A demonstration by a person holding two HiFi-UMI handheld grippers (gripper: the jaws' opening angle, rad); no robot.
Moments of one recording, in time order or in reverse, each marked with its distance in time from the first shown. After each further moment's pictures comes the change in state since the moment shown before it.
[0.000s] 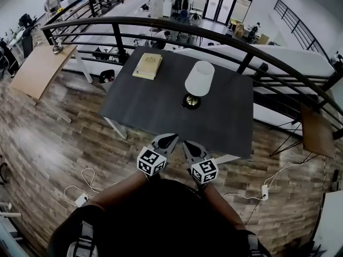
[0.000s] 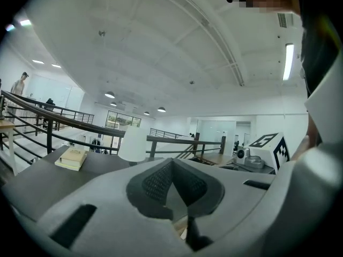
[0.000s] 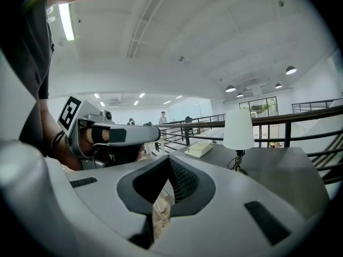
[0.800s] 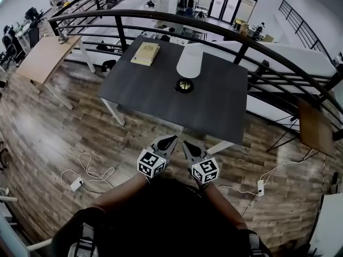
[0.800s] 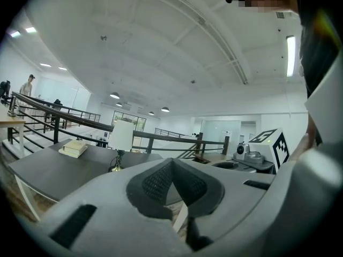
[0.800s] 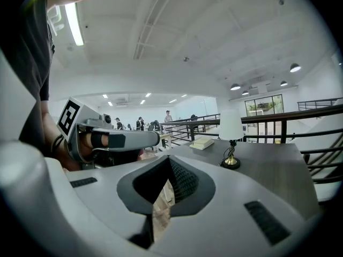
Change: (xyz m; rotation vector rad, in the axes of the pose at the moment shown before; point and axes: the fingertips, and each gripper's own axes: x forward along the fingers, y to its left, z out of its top) left arm -0.020 -0.154 -0.043 -0.025 -0.003 0.075; right arm -0.152 0.019 -0.041 -0.013 0.021 0.067
